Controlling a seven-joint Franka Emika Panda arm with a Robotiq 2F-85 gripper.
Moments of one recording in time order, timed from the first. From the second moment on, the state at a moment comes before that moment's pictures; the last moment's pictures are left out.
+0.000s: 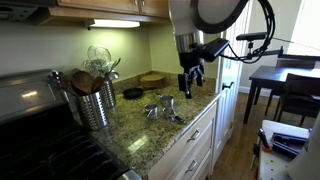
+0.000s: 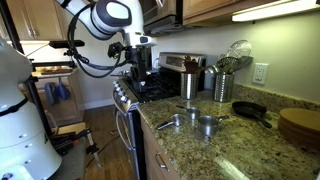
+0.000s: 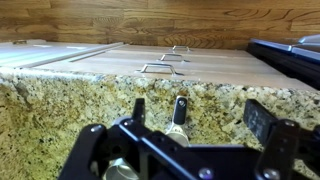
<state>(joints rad) -0.05 -0.39 0.14 -2.63 -0.19 2.20 0.26</state>
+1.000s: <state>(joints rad) -0.07 -0.14 0.13 -2.63 -0.37 2.39 0.63</state>
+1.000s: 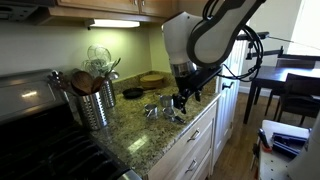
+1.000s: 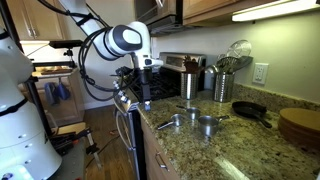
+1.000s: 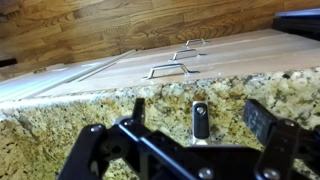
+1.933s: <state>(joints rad) -0.07 0.12 -0.02 -2.50 -0.47 2.61 0.67</state>
